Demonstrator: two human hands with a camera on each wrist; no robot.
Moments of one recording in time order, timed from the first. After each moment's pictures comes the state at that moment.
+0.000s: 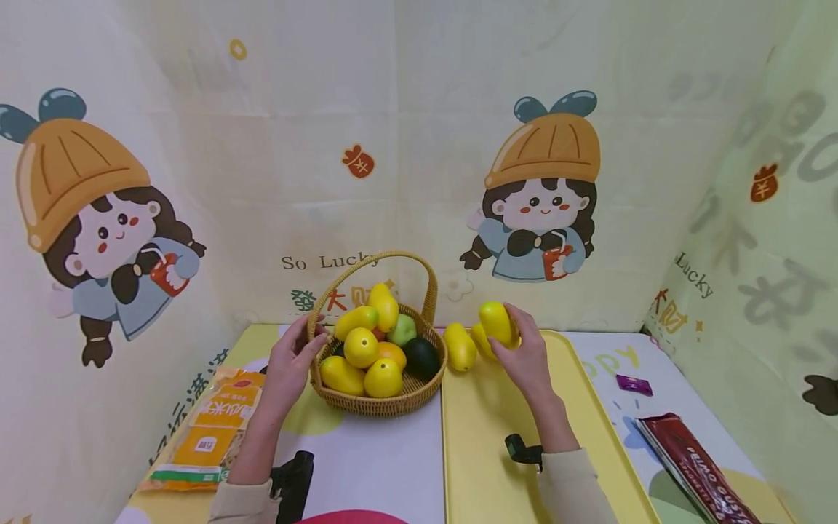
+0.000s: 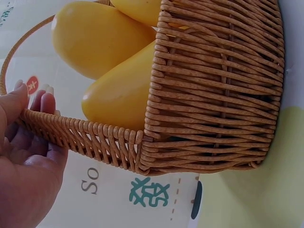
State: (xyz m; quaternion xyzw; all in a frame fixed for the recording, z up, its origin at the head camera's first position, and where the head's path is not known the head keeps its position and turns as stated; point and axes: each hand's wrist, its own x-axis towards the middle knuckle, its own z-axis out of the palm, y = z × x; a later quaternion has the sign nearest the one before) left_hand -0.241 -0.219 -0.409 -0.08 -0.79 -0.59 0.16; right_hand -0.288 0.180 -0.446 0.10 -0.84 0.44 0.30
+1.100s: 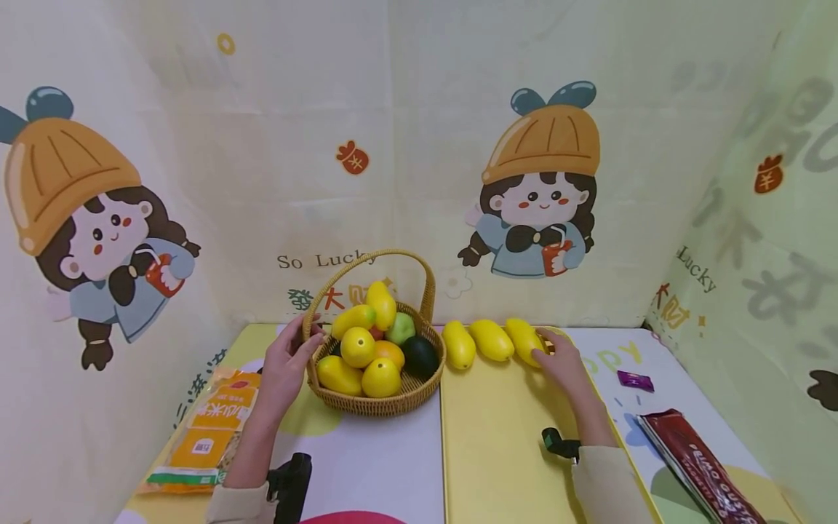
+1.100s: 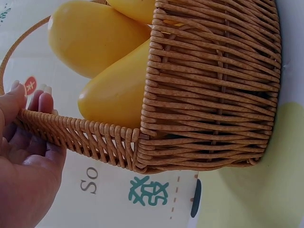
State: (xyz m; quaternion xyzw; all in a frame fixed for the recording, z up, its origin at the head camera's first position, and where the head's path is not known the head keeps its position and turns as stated) left_hand -0.241 -0.219 -0.410 -0.08 -0.79 -0.59 0.17; right_hand -0.305 0.270 -0.480 0.01 -0.92 0.38 0.10
